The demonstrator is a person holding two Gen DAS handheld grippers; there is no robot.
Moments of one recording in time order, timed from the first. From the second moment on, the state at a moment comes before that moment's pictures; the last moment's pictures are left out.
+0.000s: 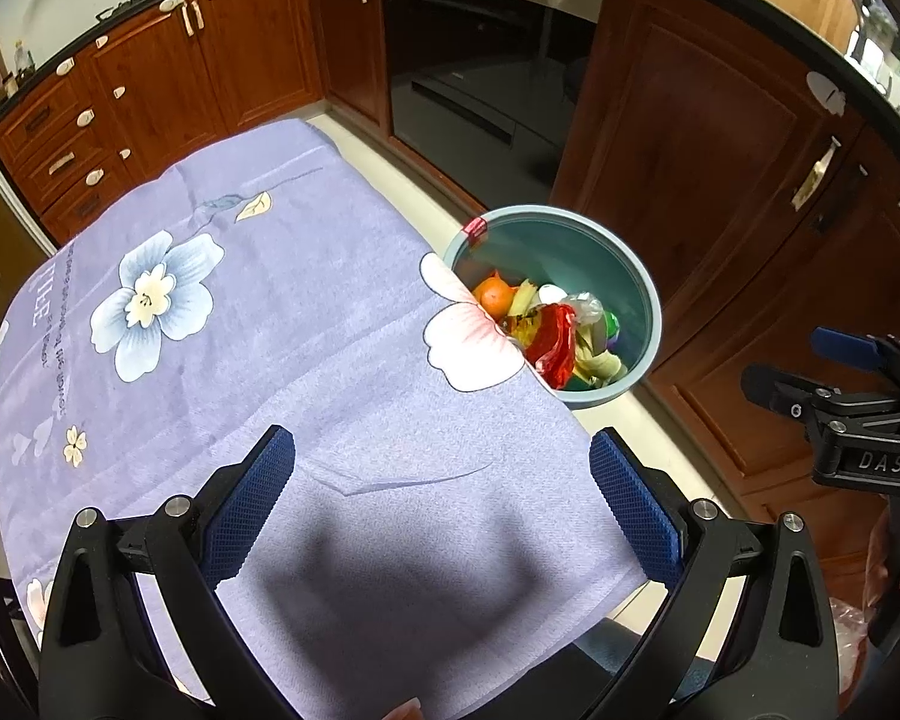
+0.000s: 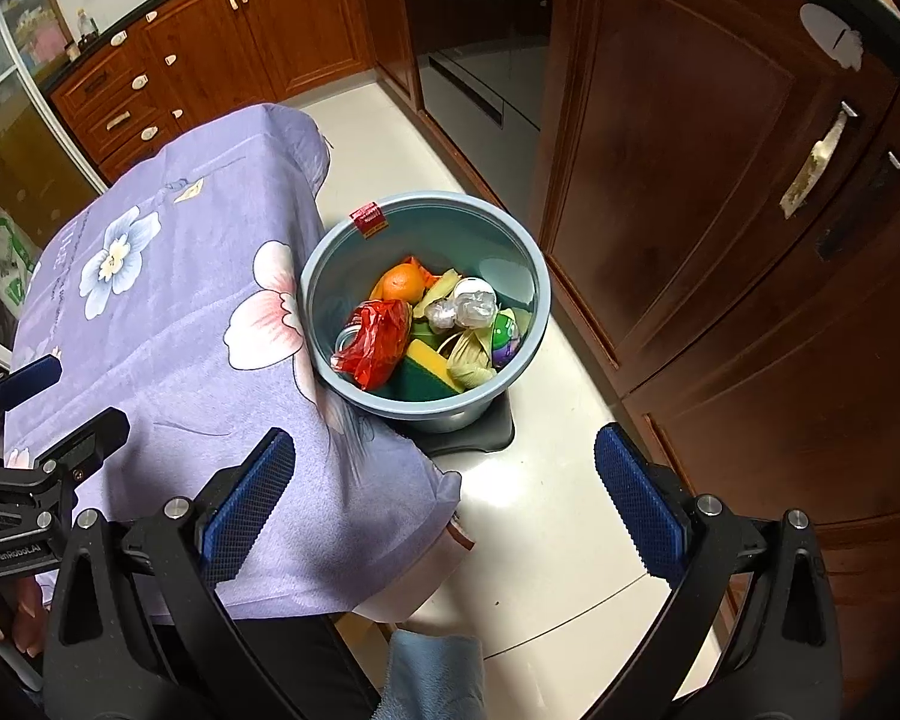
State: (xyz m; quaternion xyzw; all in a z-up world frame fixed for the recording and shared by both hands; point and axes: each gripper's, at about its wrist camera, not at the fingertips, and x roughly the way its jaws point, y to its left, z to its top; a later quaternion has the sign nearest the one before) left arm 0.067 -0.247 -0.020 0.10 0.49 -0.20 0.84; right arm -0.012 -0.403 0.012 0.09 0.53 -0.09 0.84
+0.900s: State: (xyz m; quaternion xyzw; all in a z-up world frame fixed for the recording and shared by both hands) left arm 0.073 -0.253 -0.044 0.11 0.51 -0.19 0.83; right arm -0.002 -0.408 -0.022 0.10 0.56 -0.08 0.82
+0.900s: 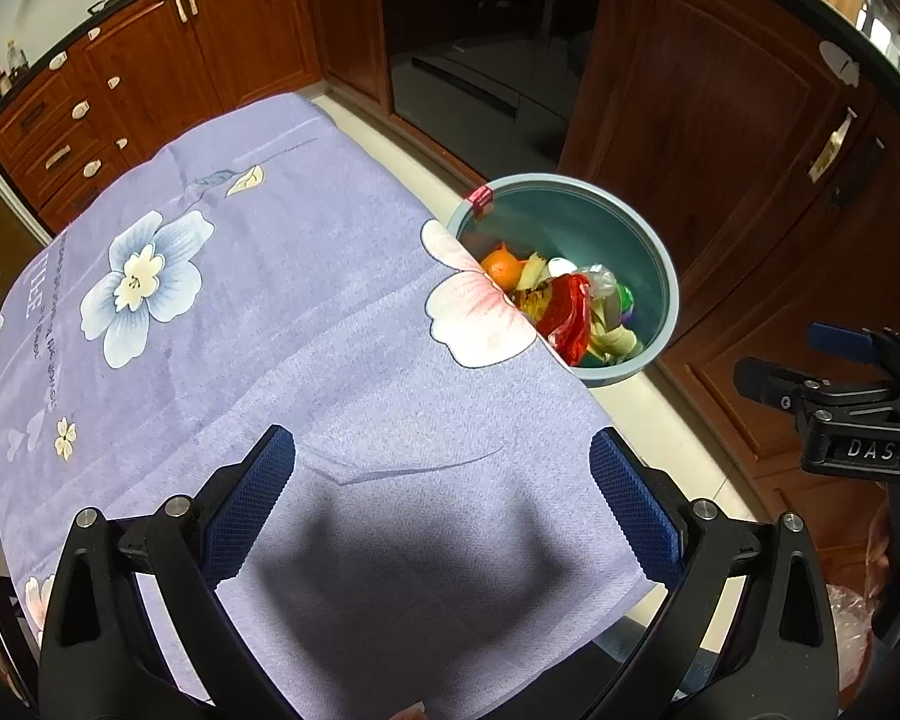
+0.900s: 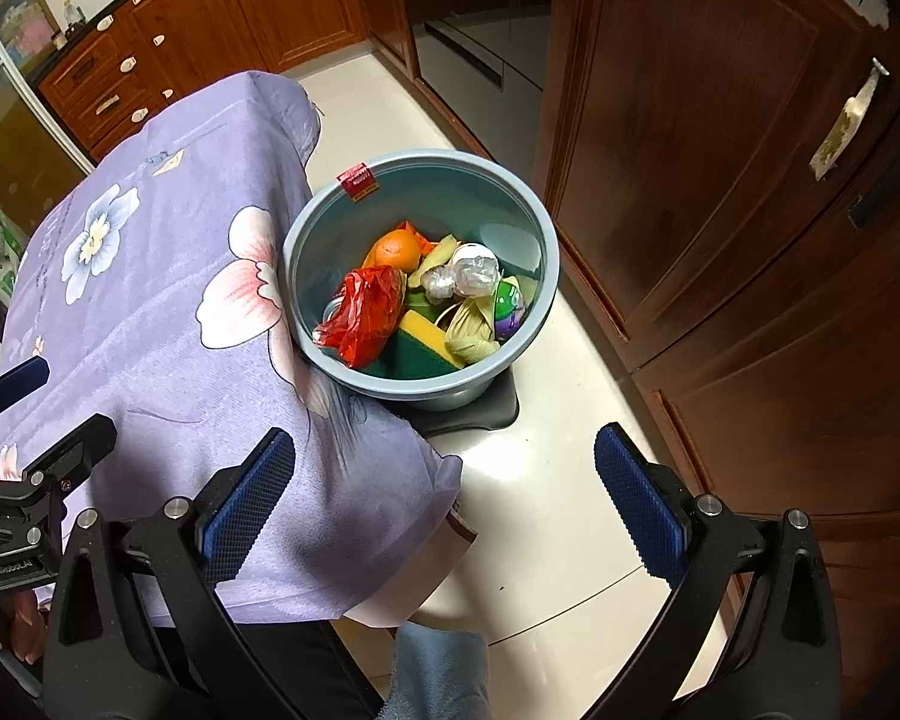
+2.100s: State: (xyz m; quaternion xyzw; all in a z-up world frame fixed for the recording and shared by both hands) left arm 0.073 -0.266 -0.060 0.13 0.53 -0.19 0.82; right arm 0.004 -0.421 -0.042 0.12 0.57 -0.09 0.81
